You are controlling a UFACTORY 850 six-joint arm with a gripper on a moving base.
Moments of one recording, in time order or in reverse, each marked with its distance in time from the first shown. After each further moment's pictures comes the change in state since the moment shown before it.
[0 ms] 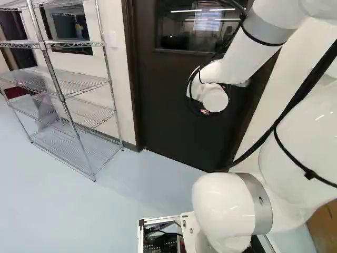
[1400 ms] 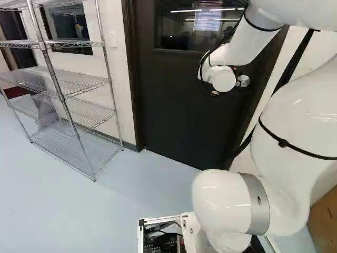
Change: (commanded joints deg) arm -8.8 -9.0 -15.2 -6.0 0.0 0.0
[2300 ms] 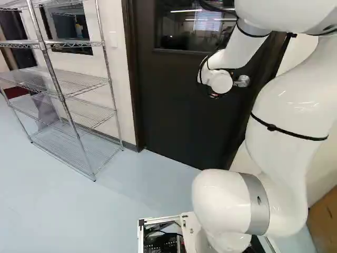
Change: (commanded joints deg) arm -0.8 -8.2 -4.4 -0.4 0.2 0.0
